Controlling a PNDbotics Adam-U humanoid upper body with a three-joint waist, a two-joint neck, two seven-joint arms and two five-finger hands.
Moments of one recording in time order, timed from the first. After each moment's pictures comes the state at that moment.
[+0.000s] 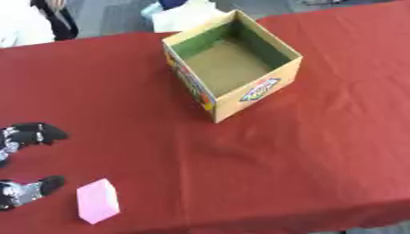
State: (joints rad) left arm -0.03 1.04 -0.26 -1.99 -0.35 -0.07 -0.23; right arm -0.32 -0.60 -0.02 -1.98 0.13 -0.11 -0.29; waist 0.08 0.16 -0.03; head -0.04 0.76
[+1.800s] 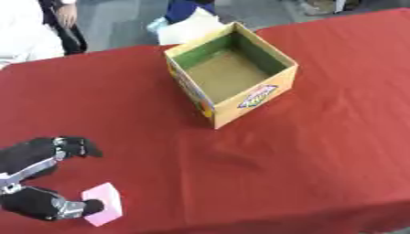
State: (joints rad) left arm -0.10 0.87 -0.36 -1.99 -0.48 0.05 -0.43; right arm -0.28 -0.60 -0.02 -1.98 0.13 -0.10 -0.29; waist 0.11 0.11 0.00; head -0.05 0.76
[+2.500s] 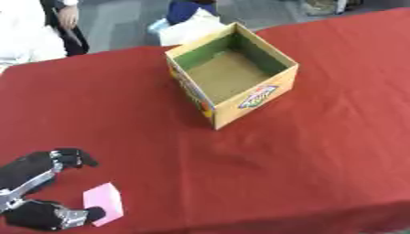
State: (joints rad) left arm -0.04 0.84 -0.36 -1.99 -0.54 0.11 -0.38; right arm -0.27 -0.60 -0.02 -1.98 0.13 -0.10 -0.30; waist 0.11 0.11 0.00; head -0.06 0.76
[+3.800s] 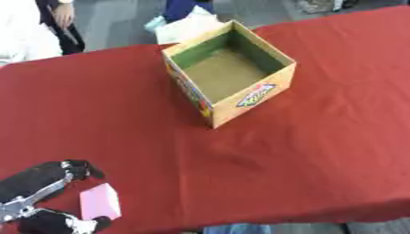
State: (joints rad) left arm -0.04 0.81 -0.39 -1.99 -0.61 0.15 -0.48; right arm -0.27 -0.60 -0.02 -1.98 0.13 -0.10 -0.29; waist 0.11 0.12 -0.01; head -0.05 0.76
